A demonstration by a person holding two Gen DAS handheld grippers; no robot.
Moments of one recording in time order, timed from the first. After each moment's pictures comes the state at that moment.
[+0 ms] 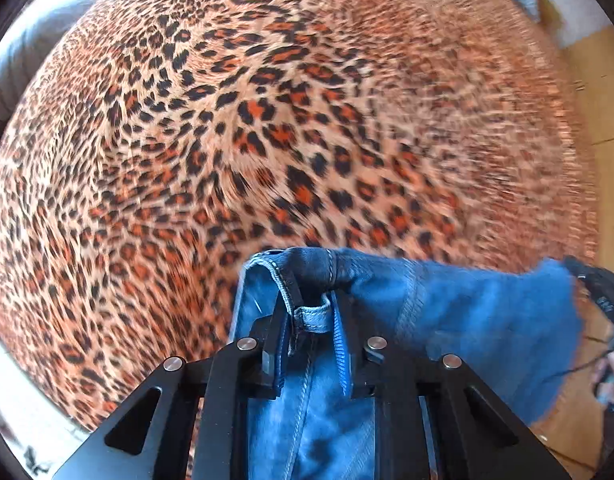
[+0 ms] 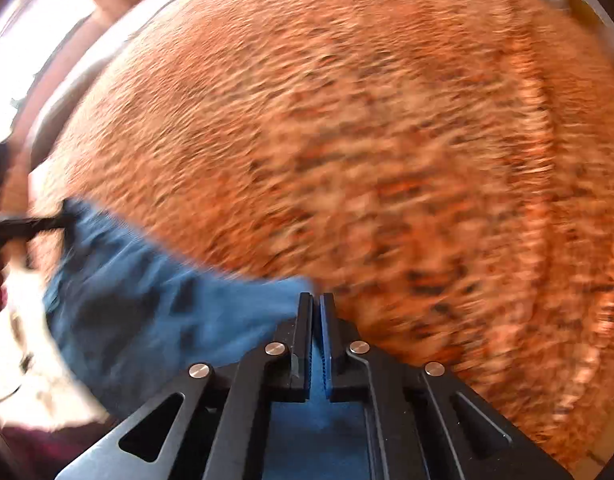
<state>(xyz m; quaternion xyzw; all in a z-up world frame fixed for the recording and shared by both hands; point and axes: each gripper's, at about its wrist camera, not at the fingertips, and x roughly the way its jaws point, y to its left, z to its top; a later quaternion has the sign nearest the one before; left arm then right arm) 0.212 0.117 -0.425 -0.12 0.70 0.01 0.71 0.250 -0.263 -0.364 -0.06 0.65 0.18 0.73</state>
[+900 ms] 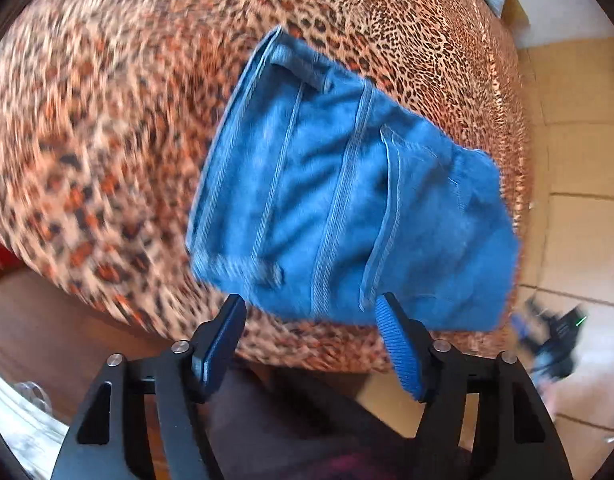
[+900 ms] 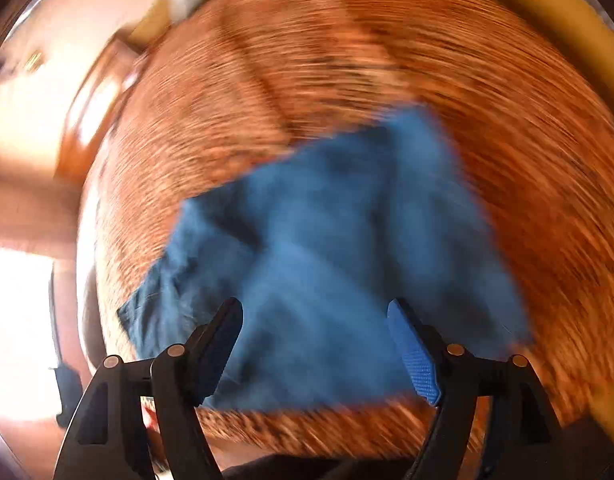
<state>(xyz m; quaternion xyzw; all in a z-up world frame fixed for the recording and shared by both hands) 0.057 0.163 -0.388 -0.25 0.71 -0.09 0.65 -0.019 -0.488 -0.312 0.36 0.60 -0.05 0.71</state>
